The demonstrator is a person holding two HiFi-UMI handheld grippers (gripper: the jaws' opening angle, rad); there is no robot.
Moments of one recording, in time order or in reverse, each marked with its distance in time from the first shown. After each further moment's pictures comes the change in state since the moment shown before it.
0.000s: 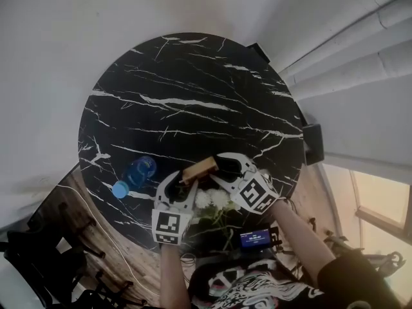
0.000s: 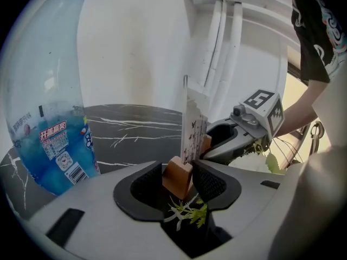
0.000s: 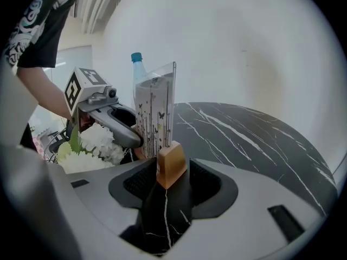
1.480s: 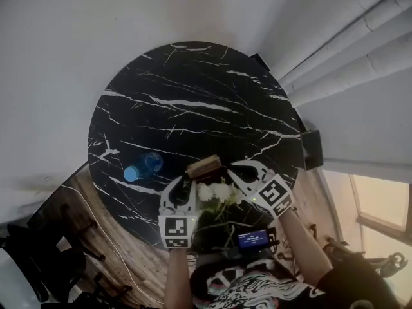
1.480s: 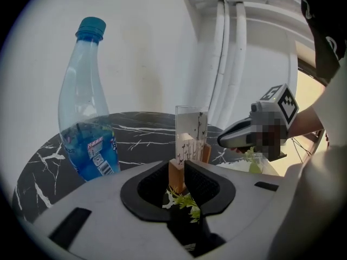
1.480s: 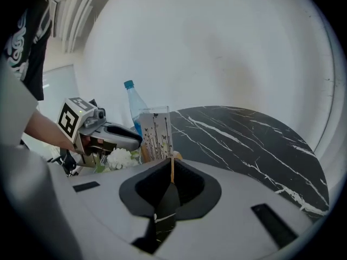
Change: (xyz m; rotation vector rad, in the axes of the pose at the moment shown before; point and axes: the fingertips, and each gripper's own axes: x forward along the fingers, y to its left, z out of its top) left arm -0.038 -0.004 0.010 -0.033 -0.028 0.158; right arm -0.058 0.003 0.017 0.216 -0.059 -0.072
